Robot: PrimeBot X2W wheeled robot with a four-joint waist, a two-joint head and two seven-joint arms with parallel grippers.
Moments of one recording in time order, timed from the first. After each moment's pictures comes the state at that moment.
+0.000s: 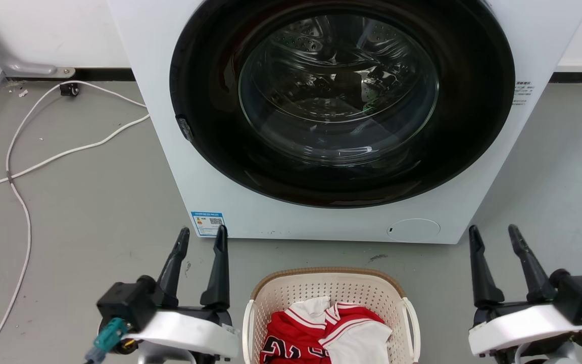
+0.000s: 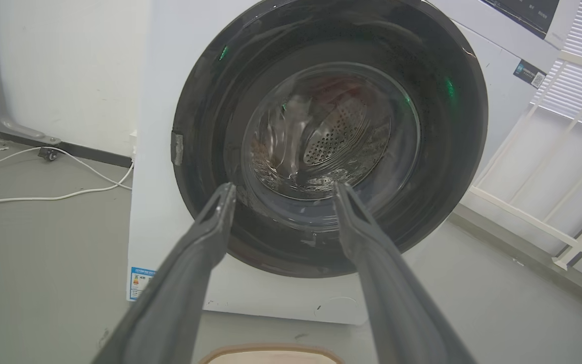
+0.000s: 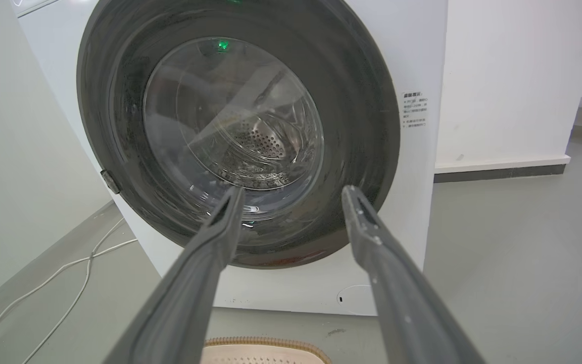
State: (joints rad) left arm 0.00 0.05 -0.18 -0.04 -0.41 -0.04 -0.17; right arm 0.01 -0.05 0.00 0.03 0.22 0.13 -0.17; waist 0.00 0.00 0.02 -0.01
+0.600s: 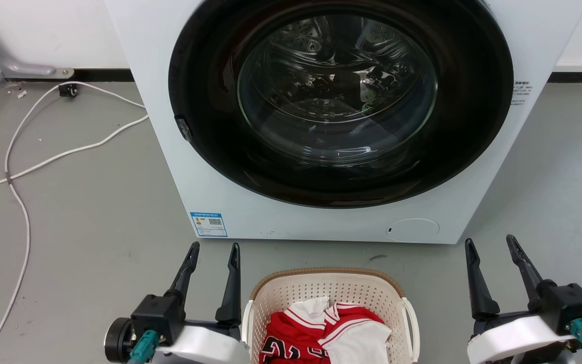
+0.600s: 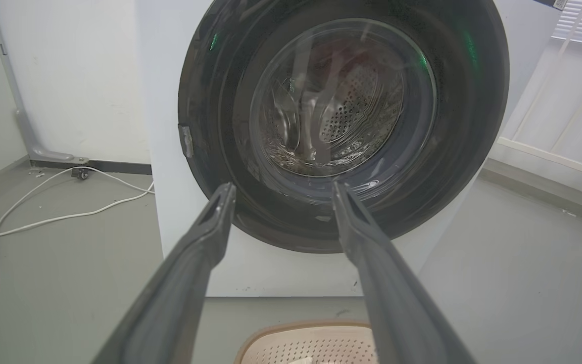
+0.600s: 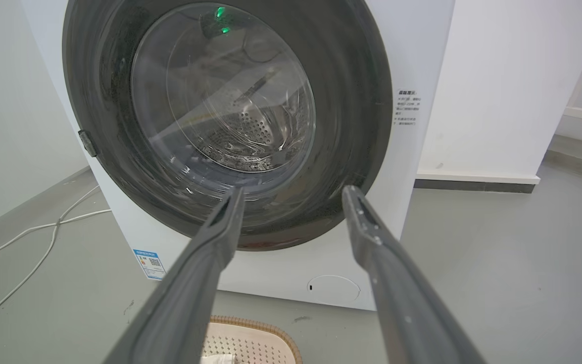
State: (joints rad) left arm 0.02 0.05 -0.22 0.03 -0.23 0.00 -0.21; right arm 0.02 -0.05 -0.01 0.07 0.07 0.13 -0.21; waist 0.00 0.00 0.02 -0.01
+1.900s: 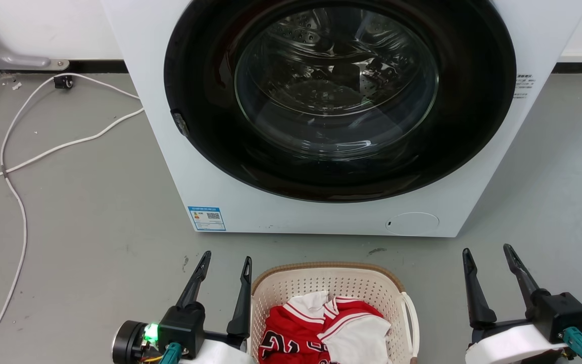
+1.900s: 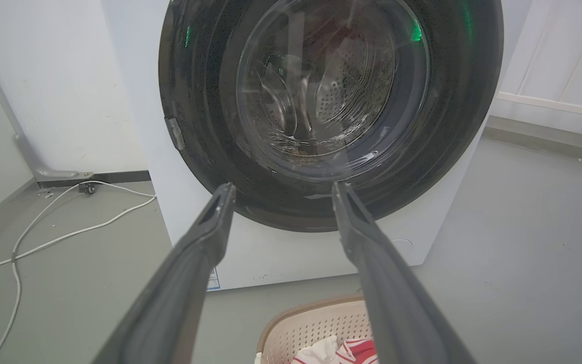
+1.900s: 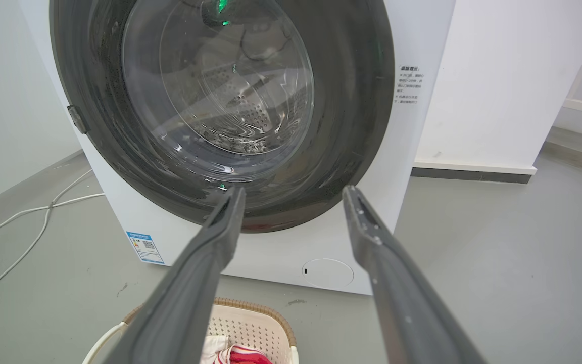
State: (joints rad) left arm 0.02 0.05 -0.25 0.09 -0.09 0.02 -0.26; right arm 0.03 -0.05 -0.01 0.13 0.03 0.13 -0.26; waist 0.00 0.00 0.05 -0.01
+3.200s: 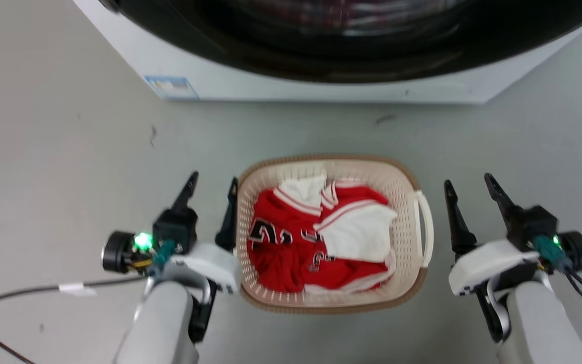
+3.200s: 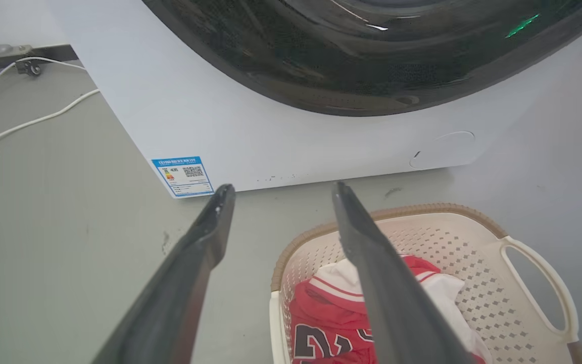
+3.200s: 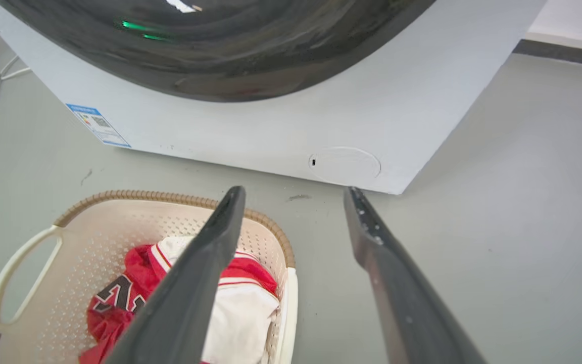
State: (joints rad) left arm -0.33 0.06 -0.19 0.39 -0.06 -0.02 -0.26; right arm -0.30 -0.05 0.00 0.41 -0.01 0.13 -0.26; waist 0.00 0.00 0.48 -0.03
